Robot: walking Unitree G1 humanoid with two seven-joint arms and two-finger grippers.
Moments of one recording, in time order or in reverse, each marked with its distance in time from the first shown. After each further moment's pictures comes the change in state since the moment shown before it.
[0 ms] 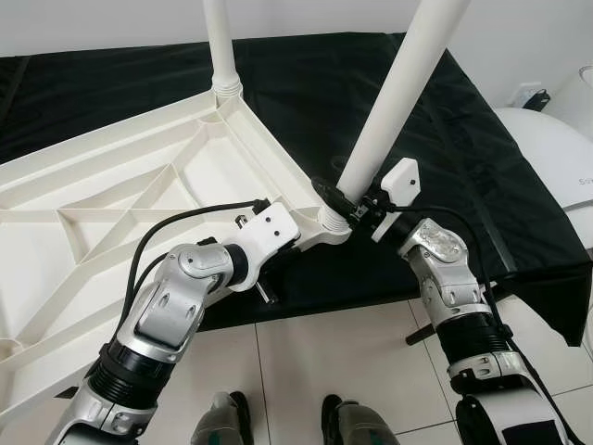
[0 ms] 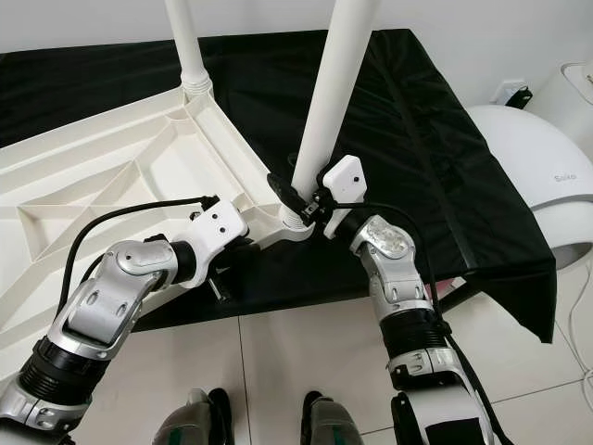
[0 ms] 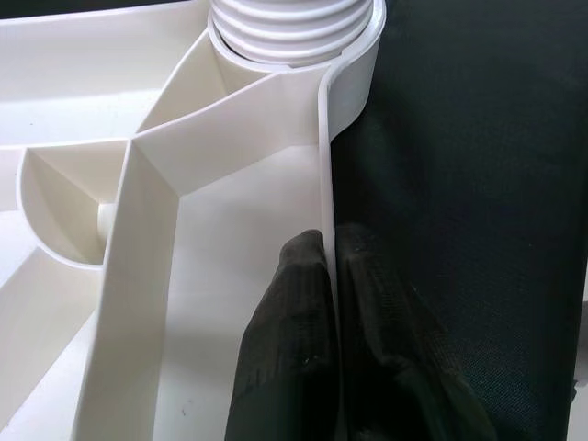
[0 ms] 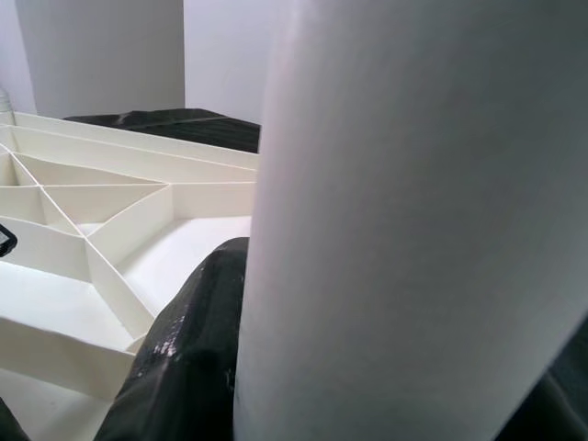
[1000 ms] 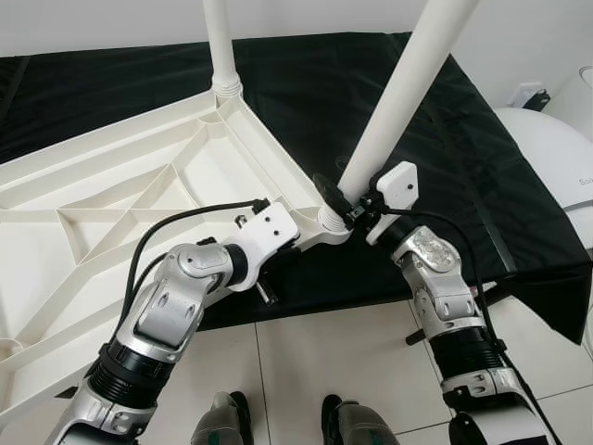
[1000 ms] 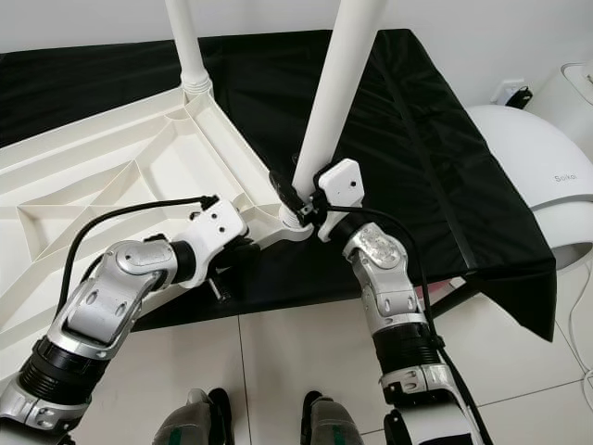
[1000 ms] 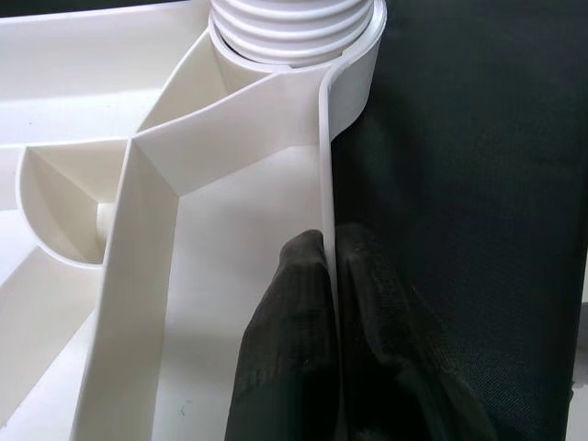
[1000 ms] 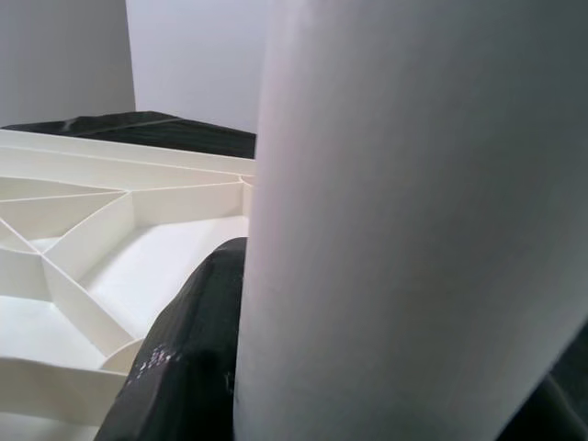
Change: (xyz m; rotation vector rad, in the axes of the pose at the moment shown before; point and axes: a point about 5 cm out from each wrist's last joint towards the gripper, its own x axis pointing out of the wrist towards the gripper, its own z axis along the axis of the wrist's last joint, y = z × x) left arm 0.000 0.000 0.000 -0.004 -0.002 0.001; right arm 0.000 0.012 0.002 0.022 -0.015 -0.131
